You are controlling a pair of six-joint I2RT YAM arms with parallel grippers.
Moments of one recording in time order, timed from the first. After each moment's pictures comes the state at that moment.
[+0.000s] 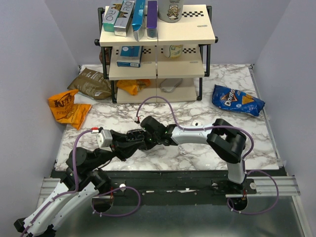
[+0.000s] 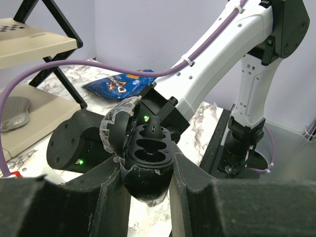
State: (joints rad) left arm -0.76 0.16 0.45 -0.03 0.32 -0.26; right arm 1.06 1.97 1.21 -0.07 -0.11 0.42
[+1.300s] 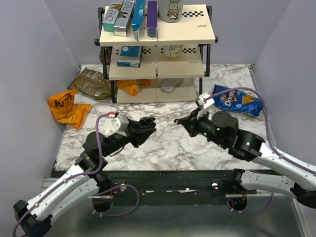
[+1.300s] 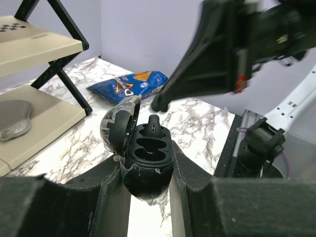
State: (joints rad) left arm -0.76 0.50 0.47 0.26 0.30 -0.25; right arm 1.05 0.94 0.98 -0.31 0.28 0.26
